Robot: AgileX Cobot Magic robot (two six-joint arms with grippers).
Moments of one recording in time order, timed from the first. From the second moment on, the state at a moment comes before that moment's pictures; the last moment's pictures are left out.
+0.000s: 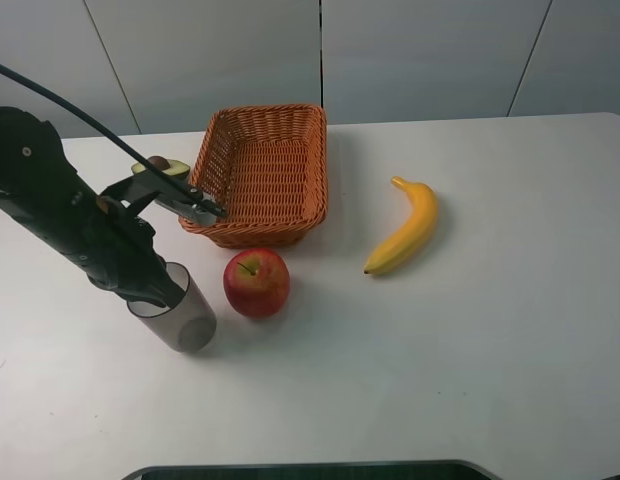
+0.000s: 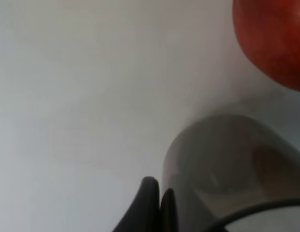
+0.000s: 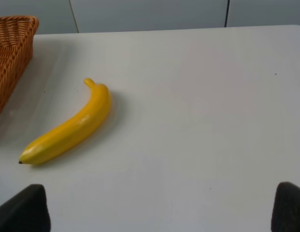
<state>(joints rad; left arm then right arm) -0.44 1.67 -0.72 -0.21 0.52 0.32 0.00 0.00 -0.50 0.07 1.10 -0.01</state>
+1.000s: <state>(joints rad) -0.44 1.70 -1.26 -0.06 0.84 0.12 0.00 0.00 -0.50 0.07 1.10 -0.01</state>
